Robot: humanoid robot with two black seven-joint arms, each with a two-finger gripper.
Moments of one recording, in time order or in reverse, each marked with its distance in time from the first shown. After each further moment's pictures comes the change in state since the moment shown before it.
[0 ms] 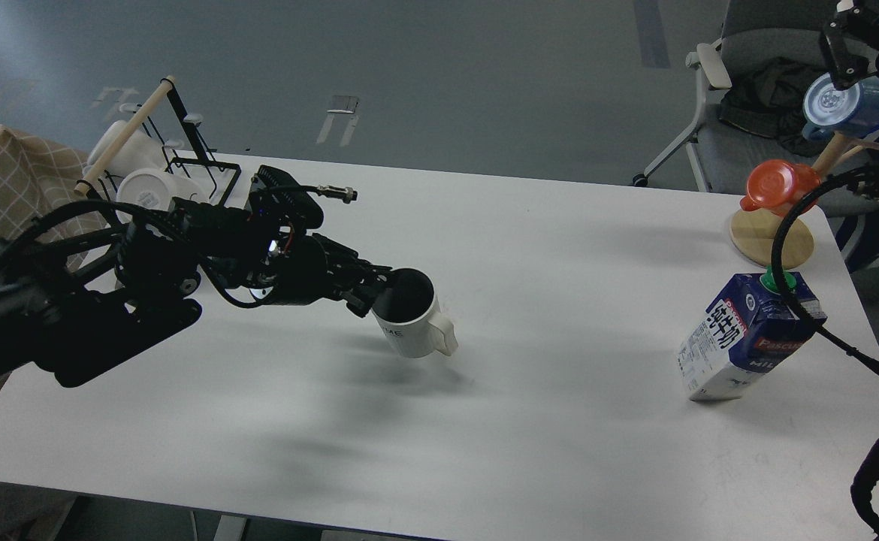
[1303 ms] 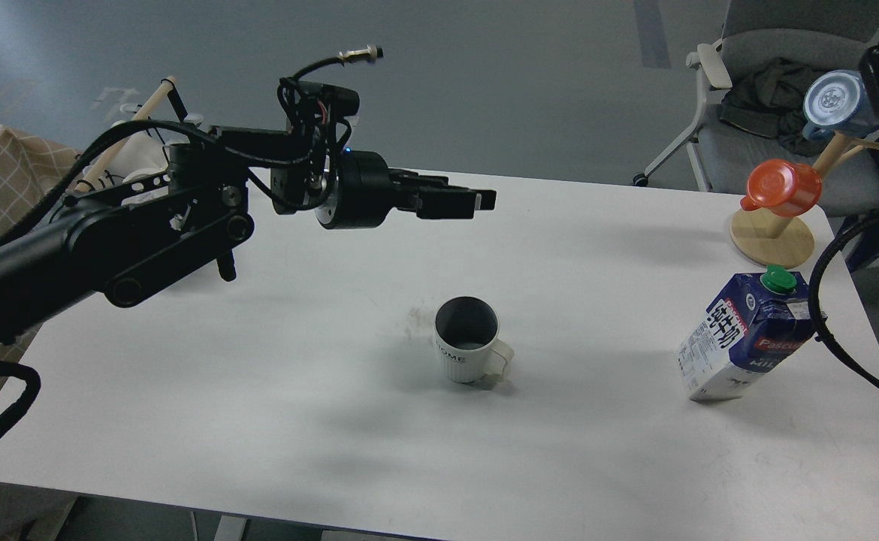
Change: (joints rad) left arm -0.155 -0.105 -0.123 0.110 -0.568 0.000 0.049; right arm -0.170 -0.114 0.007 0.121 0.191 0.104 -0.042
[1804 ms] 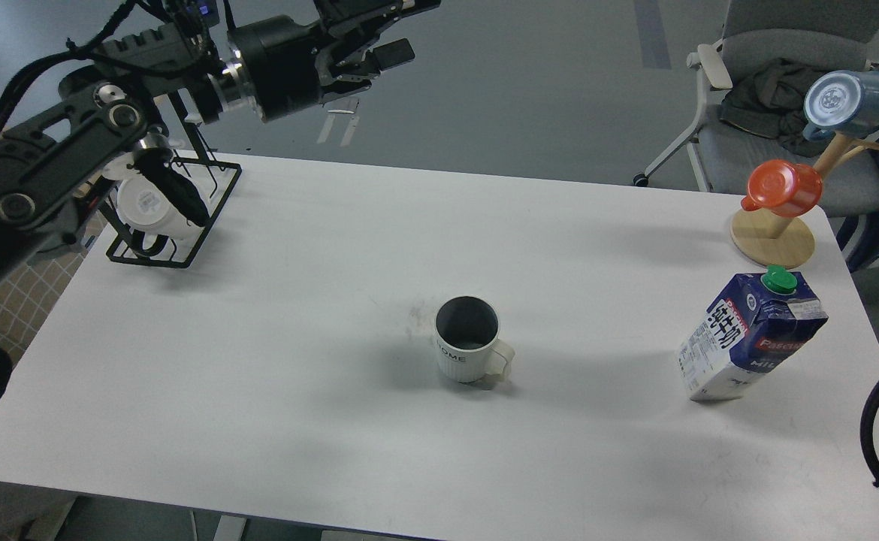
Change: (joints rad) left arm 0.023 0.102 -0.244 0.077 -0.516 0.000 0.001; right arm -0.504 -0.090 0.023 0.325 0.164 0.006 -0.019
